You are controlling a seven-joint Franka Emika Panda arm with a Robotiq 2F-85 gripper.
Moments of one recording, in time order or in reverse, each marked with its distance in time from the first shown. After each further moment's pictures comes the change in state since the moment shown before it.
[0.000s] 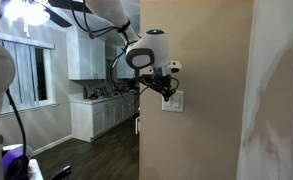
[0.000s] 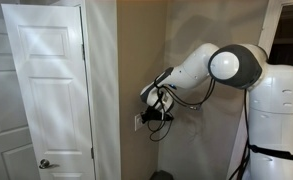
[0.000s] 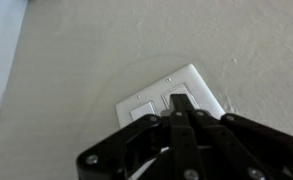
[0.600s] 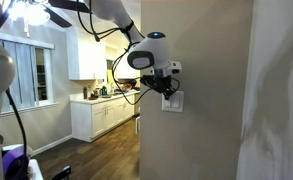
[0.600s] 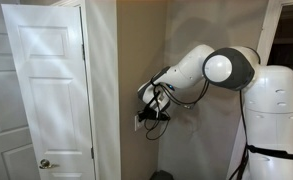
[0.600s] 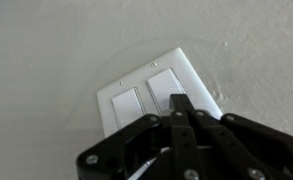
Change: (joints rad) arm -0.008 0.049 0.028 0.072 0.168 0.002 -0.155
